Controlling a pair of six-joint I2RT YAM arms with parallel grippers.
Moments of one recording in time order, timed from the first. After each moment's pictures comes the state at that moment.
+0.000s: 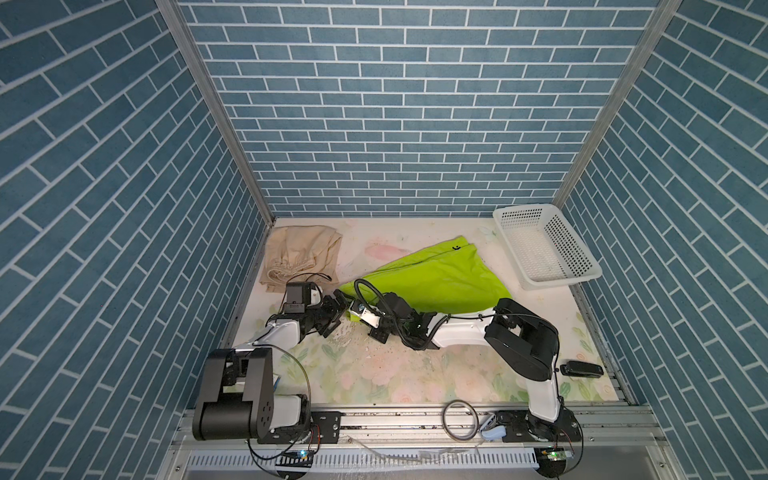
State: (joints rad) left arm -0.01 1.36 0.52 -0.05 0.60 -0.86; right arm 1.12 1.99 1.14 0.29 -0.04 -0.23
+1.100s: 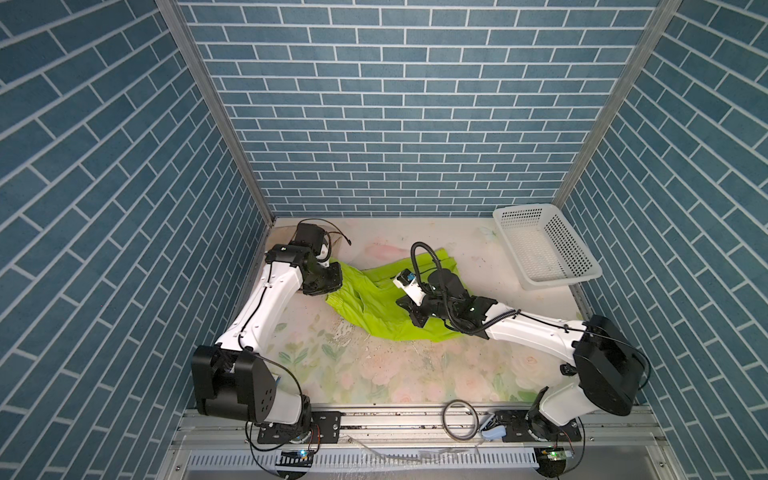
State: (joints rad) left arm -0.14 1.46 1.37 -1.10 0.20 -0.30; right arm 0.91 1.59 0.94 0.03 -0.27 -0.05
